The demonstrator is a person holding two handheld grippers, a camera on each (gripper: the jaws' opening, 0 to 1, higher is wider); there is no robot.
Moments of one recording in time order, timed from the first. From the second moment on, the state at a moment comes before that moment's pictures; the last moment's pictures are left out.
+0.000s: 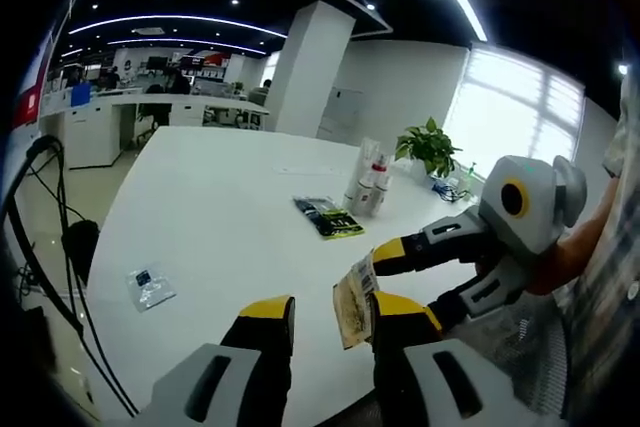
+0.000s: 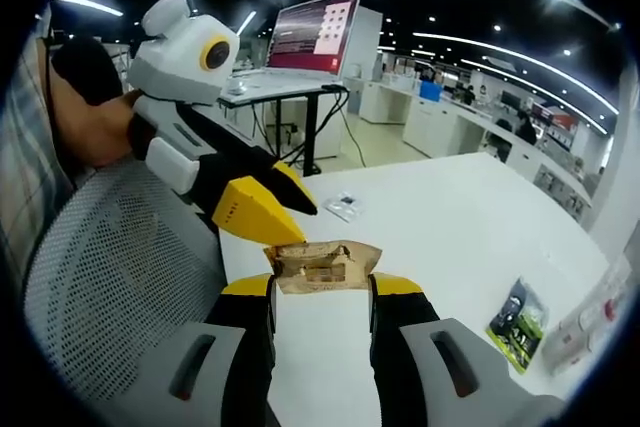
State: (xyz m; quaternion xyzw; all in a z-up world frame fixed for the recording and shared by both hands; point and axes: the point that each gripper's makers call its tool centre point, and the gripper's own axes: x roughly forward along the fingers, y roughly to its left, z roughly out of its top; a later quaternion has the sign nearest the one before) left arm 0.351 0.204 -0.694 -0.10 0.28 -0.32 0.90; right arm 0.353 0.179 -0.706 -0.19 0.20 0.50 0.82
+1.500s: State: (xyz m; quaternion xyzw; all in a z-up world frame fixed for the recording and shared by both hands) left arm 0.345 0.203 -0.694 -0.07 0.28 -0.34 0.90; right arm 0.342 0.197 -0.693 -0.25 0.14 0.53 0.80
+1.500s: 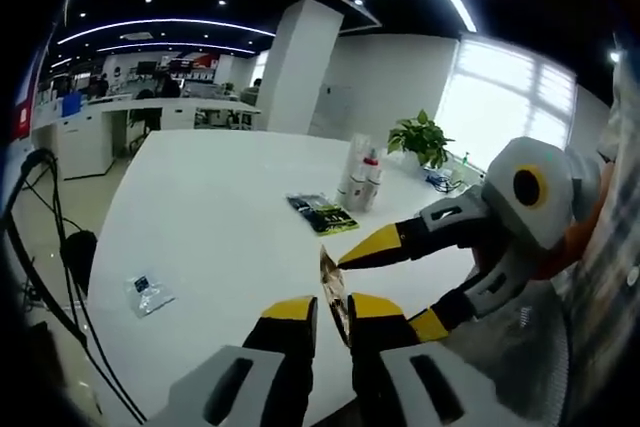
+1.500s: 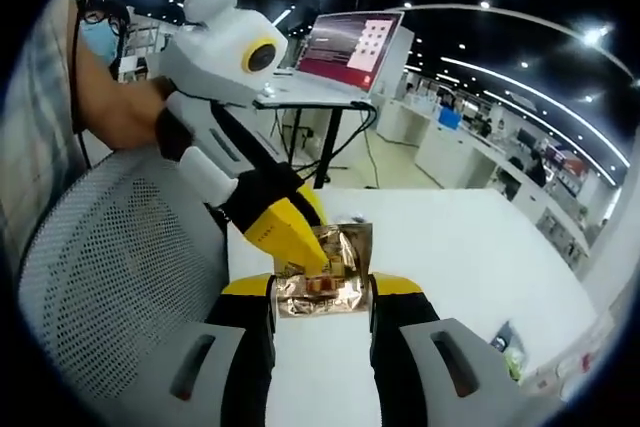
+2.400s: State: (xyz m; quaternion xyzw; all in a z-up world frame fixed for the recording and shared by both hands) left arm 0.332 0.193 -0.706 0.02 0.28 -0.37 0.88; right arm 0.346 0.172 -0.703 -0.21 0.20 0.56 0.77
